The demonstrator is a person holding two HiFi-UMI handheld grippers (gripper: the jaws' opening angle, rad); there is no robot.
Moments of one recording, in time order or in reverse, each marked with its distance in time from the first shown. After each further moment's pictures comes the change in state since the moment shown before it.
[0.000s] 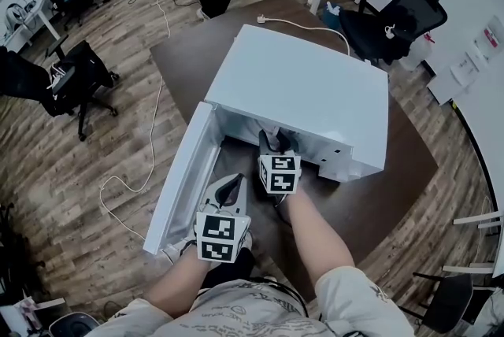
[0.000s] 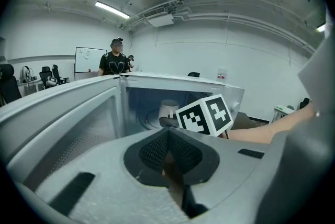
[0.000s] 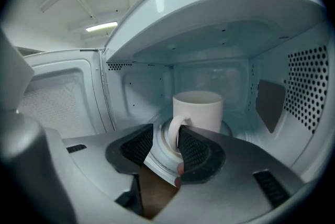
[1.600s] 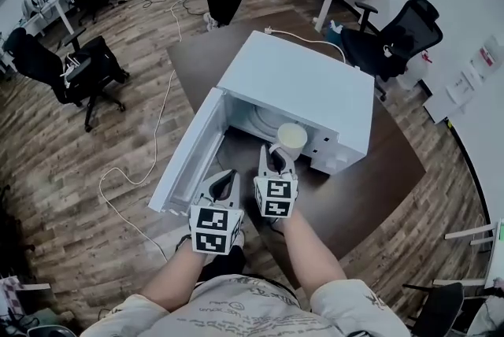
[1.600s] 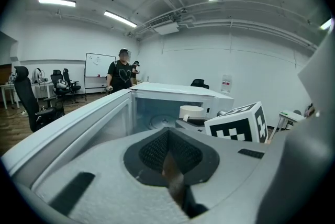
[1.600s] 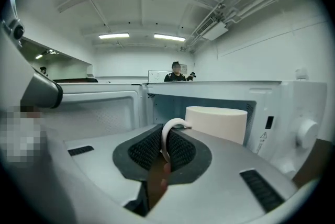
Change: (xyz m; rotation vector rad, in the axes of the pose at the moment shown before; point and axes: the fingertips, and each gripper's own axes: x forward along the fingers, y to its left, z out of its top) left arm -0.076 -0.022 0.010 -0.034 -0.064 0.079; right arm -0.128 0.050 0.027 -0.071 -0.145 0.020
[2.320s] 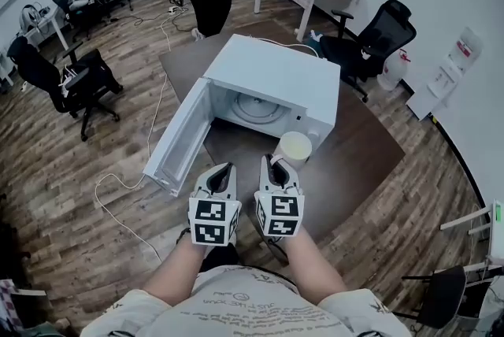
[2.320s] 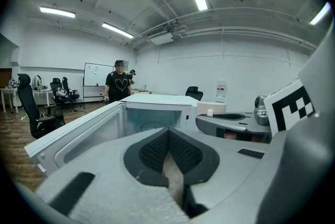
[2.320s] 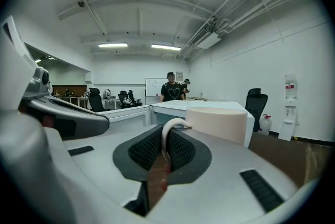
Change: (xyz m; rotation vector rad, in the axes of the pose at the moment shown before) left arm -0.075 -0.075 0.009 0.034 -0.095 -0.008; right arm -0.178 0.004 0.047 0.019 -0.071 -0.033
